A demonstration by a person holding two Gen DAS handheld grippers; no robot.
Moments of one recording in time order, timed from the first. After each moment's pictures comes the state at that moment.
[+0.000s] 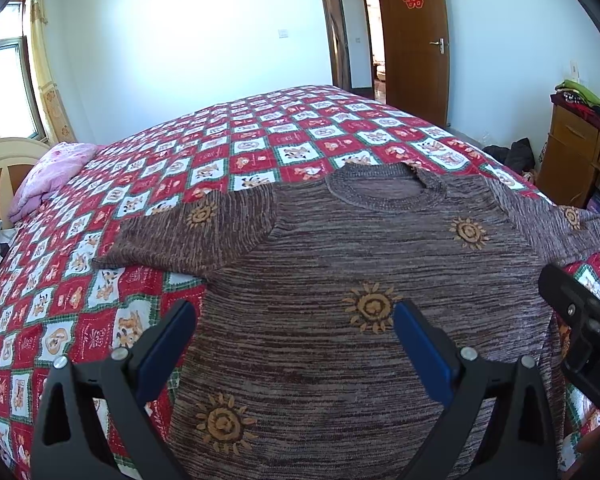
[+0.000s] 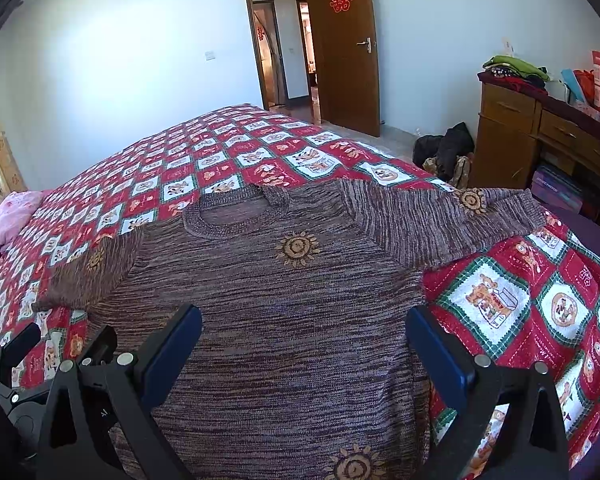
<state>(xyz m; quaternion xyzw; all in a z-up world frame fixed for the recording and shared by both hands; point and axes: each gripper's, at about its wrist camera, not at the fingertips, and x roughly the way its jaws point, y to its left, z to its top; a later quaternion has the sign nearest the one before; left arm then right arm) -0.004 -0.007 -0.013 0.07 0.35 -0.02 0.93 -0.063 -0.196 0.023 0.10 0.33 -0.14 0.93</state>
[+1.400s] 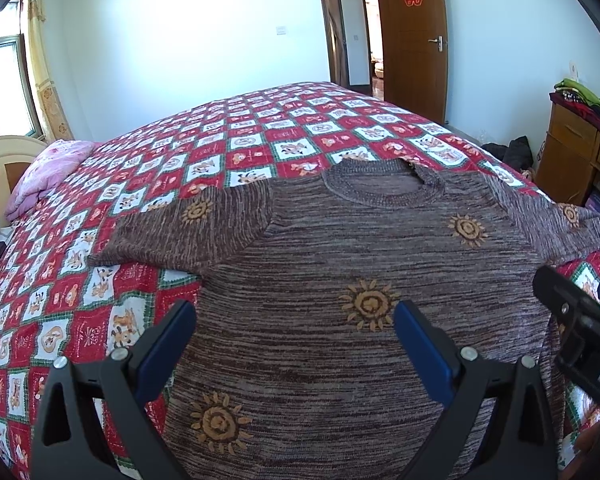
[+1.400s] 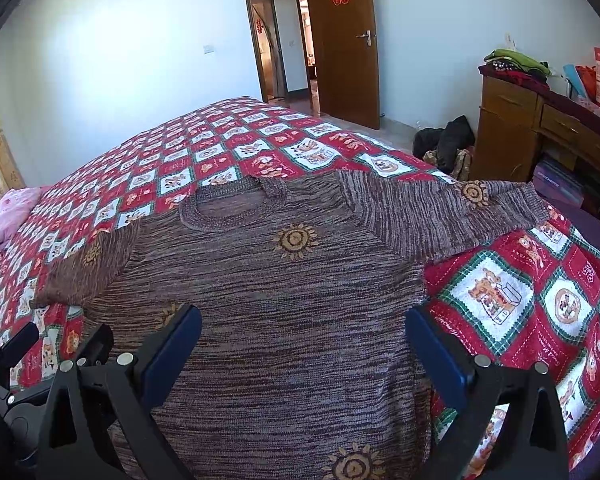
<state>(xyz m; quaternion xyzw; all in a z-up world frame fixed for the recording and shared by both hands) -0.002 -0.008 -0.017 0.07 0.36 -0.02 0.93 -0.057 -0.200 0.016 0.10 0.35 -0.14 0.92</state>
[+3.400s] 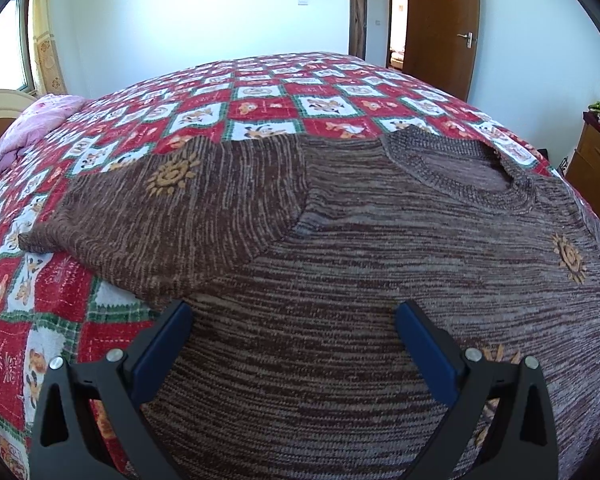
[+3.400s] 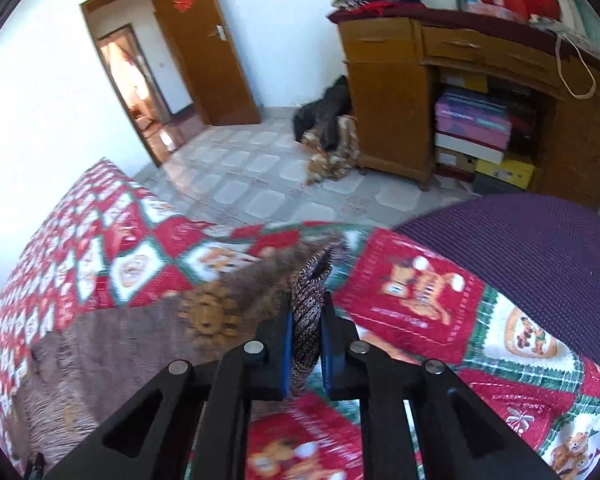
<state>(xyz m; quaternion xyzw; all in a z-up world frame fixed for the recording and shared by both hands) 0.107 0.029 -0.097 0.01 0.39 -0.02 0.92 -0.012 -0.530 0.002 0.23 0.34 -0.29 0.86</state>
